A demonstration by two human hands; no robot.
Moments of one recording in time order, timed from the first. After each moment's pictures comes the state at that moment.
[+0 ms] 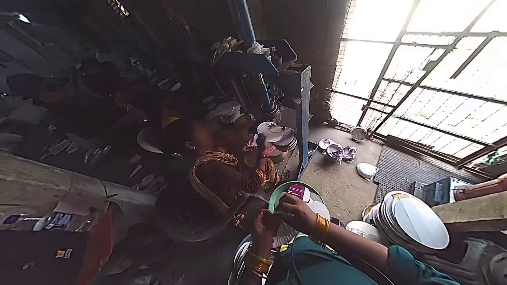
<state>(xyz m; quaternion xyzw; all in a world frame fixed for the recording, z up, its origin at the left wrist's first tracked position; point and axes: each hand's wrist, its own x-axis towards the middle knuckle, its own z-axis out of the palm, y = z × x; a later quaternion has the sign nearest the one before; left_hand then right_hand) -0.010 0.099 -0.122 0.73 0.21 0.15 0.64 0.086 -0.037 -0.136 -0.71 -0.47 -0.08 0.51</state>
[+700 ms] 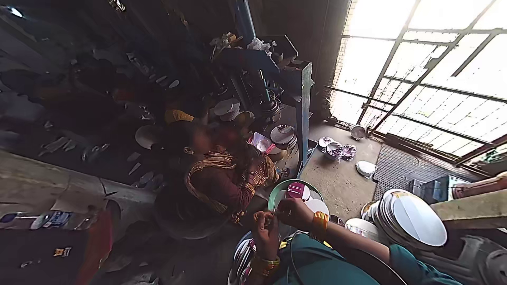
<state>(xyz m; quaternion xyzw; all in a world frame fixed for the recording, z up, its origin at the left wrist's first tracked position) -0.016 0.093 -0.152 0.81 0.15 0.32 0.46 0.087 -0.035 -0.109 -0.77 -0.36 0.25 0.47</state>
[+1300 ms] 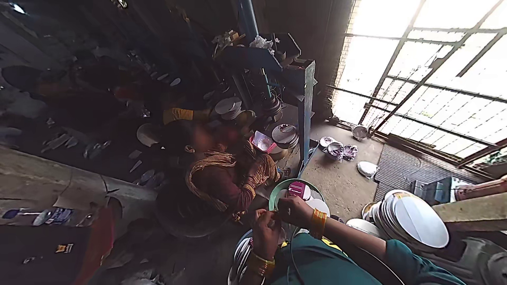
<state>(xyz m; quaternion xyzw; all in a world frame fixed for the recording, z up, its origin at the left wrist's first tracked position) -0.017 0.108 -0.134 0.90 0.11 0.23 0.35 0.097 -0.029 -0.117 -0.76 -0.44 0.21 0.44</state>
